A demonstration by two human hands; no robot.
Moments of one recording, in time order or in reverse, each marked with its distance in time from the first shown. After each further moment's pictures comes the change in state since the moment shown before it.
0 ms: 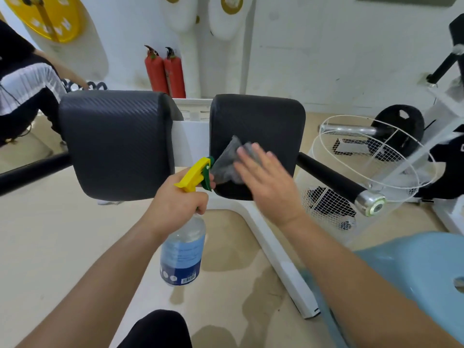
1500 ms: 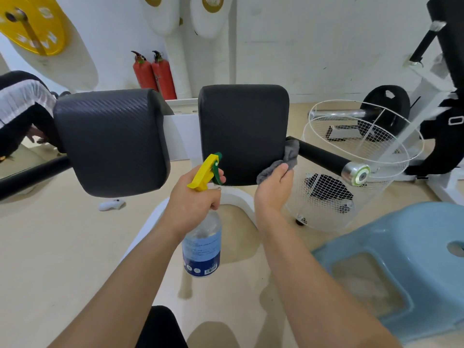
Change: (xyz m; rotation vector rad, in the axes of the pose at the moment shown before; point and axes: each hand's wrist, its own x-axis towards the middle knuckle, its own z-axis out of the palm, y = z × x) left_hand -0.020 -0.006 0.031 -0.010 0.001 0.118; right_hand 0.001 -0.052 -0.010 0.875 0.426 1.752
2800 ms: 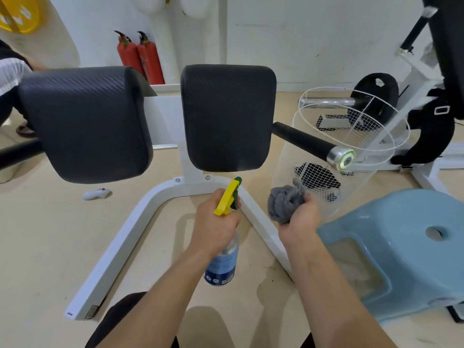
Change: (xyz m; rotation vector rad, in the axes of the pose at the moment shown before) left_hand -0.028 -0.053 0.087 -0.050 0.028 -0.019; right_hand 0.014 0.024 -0.104 0.559 -0.053 0.539
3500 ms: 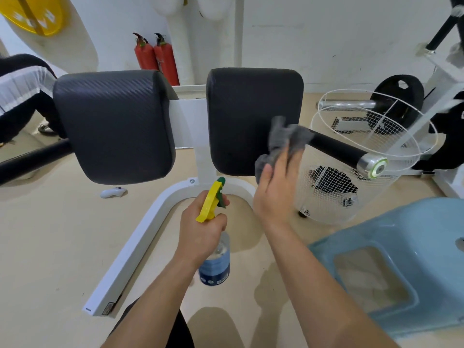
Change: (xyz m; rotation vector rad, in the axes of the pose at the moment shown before) left_hand 0.002 -0.014 -0.059 -0.020 0.103 0.014; right_hand 0.001 0.060 0.066 -1.133 -0.198 -1.240
